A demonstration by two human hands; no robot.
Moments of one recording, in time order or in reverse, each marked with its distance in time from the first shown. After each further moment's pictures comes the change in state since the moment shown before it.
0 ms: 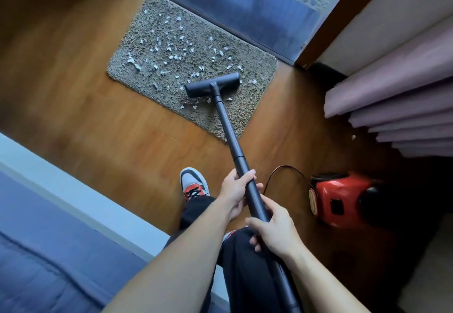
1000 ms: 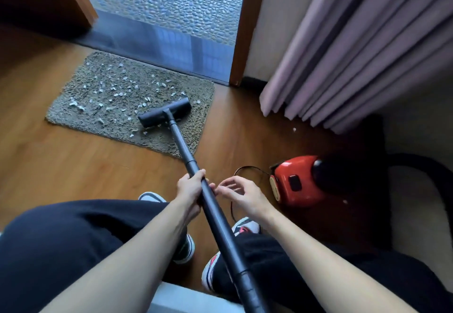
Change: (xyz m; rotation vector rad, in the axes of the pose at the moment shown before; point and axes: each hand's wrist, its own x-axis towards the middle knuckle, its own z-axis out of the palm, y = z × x) left_hand 0.006 -0.072 -0.023 0.080 0.075 0.239; right_hand 0.047 0.120 -0.010 -0.092 0.191 -0.481
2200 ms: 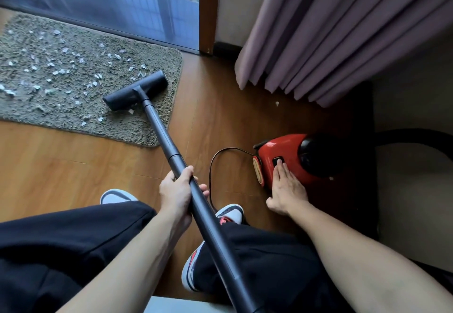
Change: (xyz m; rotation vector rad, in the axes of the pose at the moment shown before) left_hand 0.009 -0.038 0.048 0.047 0.010 0.036; right_hand 0.055 0.183 -0.104 -1.146 0.037 0.386
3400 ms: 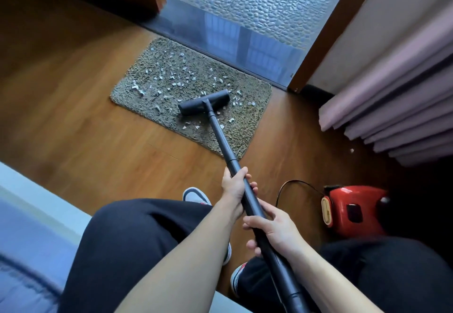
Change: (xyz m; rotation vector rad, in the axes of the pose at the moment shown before) left_hand 0.042 0.070 -0.083 -0.245 -0.047 -0.040; right_hand -0.169 -0.236 -0.146 1.539 -0.461 -0.139
